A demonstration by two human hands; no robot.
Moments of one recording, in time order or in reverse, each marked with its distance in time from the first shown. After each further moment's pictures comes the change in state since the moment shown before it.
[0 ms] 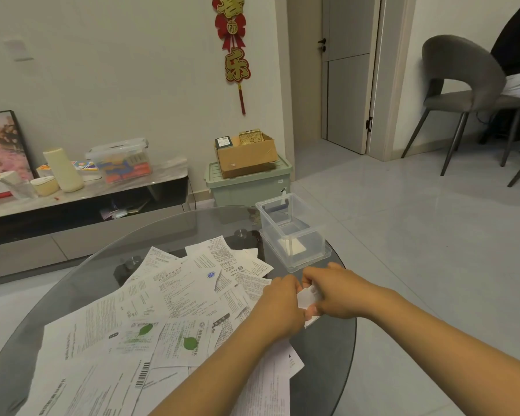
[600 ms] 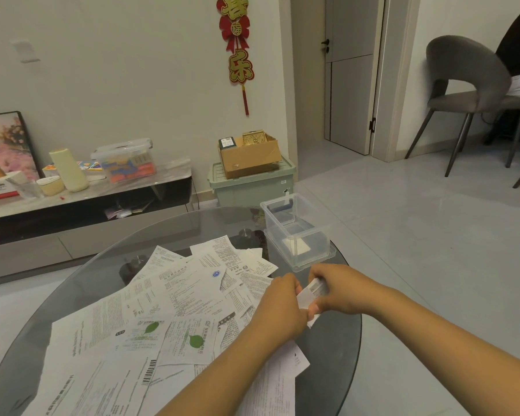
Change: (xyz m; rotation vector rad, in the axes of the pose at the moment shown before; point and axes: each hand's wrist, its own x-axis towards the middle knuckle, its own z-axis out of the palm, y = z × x) left_hand -0.008 -0.001 -0.001 -0.095 0.110 -0.015; right_hand 0.002 0.000 -0.002 0.138 0.051 0.004
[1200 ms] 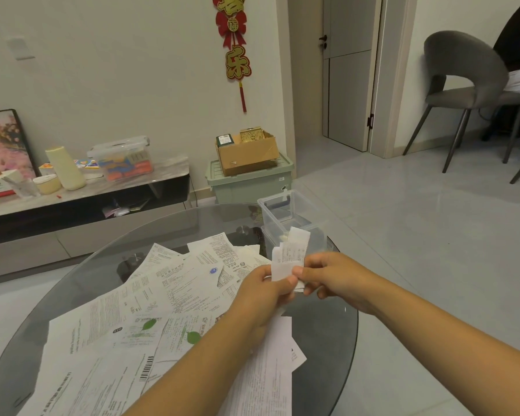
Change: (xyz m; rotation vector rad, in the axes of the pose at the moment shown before) left_hand 0.007 -0.022 -0.008 -0.967 0.009 -0.293; right_hand -0.008 -0.012 -0.004 0.821 -0.017 0.097
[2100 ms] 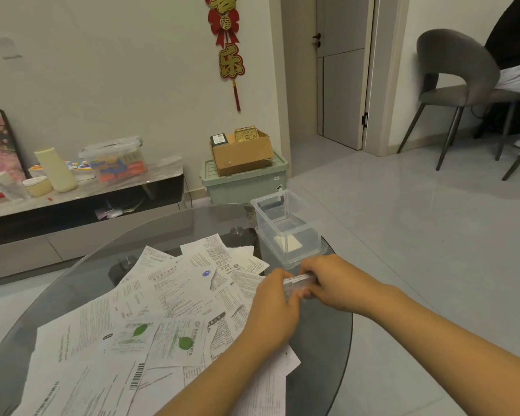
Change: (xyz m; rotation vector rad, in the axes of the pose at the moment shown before) left_hand -0.010 -0.013 0.023 0.735 0.082 0.505; right_hand -0.002 0.004 -0.007 -0.882 0.107 -0.259
